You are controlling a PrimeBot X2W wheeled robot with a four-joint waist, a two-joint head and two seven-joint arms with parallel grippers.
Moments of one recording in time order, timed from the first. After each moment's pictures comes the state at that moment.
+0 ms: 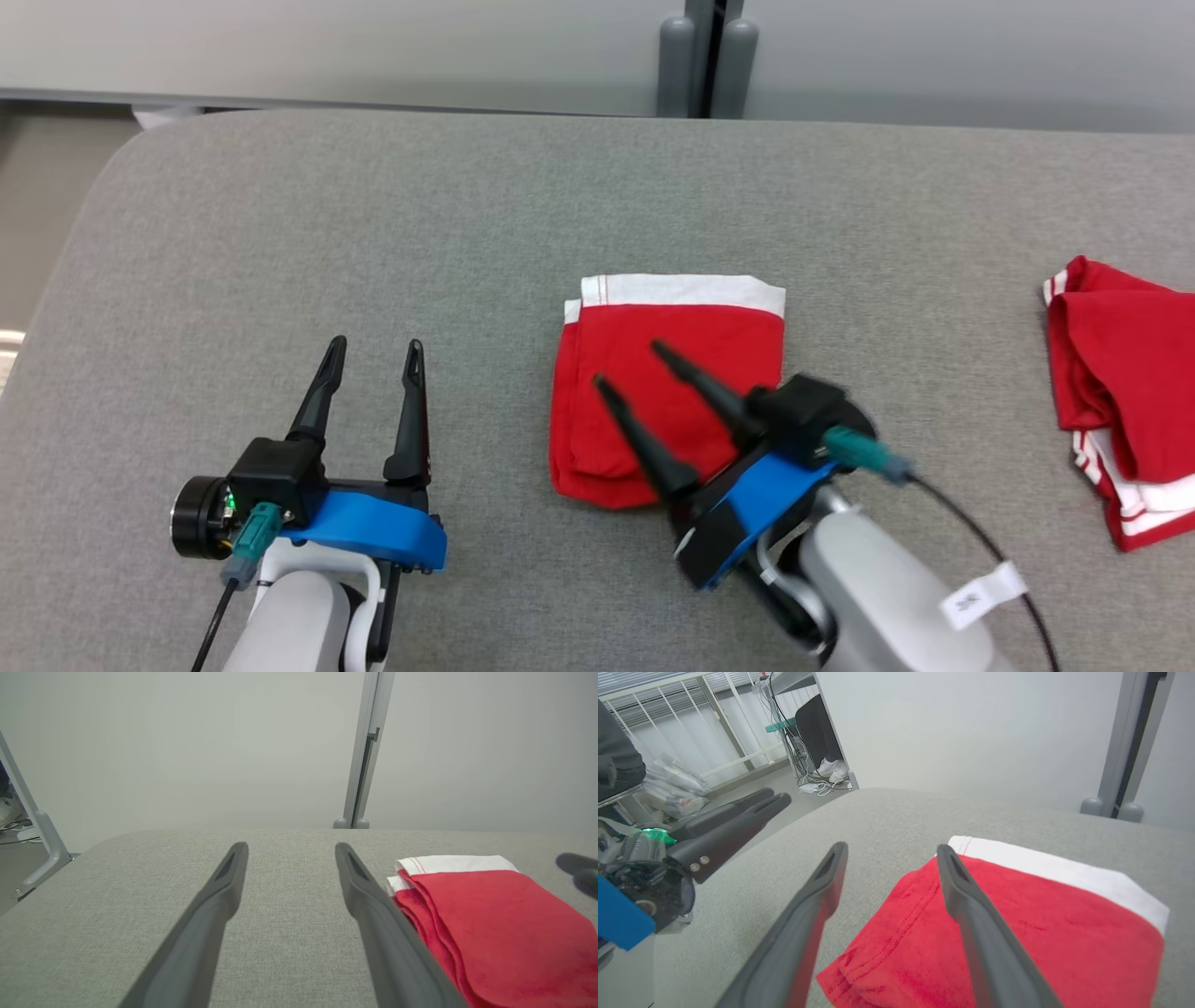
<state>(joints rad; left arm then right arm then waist) -0.25 0.14 -0.26 0.31 -0.27 0.02 -0.26 -0.49 -0.05 0.60 0.45 0.41 0.13 -0.17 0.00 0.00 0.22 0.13</state>
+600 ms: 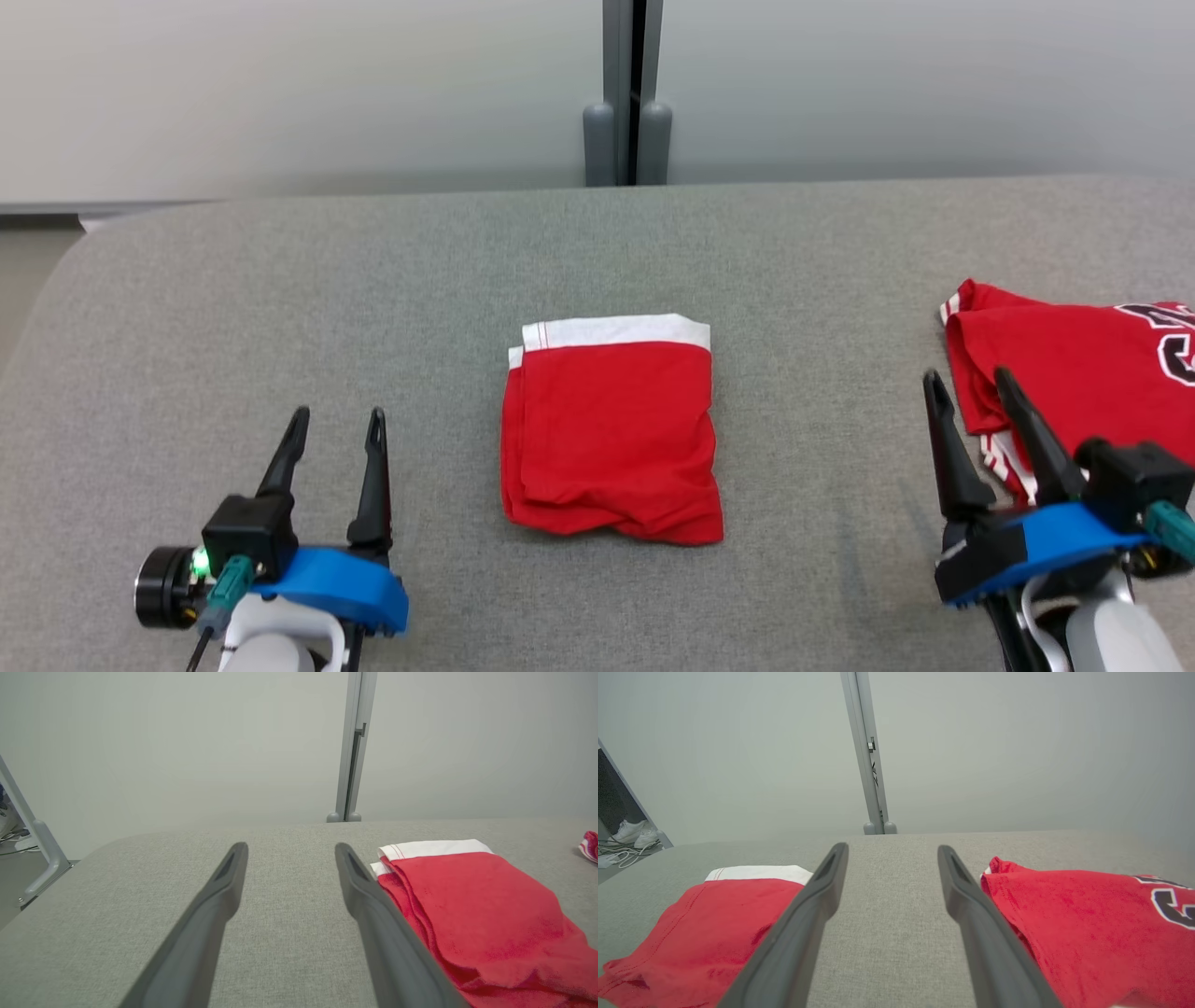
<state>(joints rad) -0.16 0.20 -0.24 0.30 -0.27 0.04 -0.23 -0.16 -0.10 -0.01 0.14 0.23 0.13 -0.10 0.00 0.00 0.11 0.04</state>
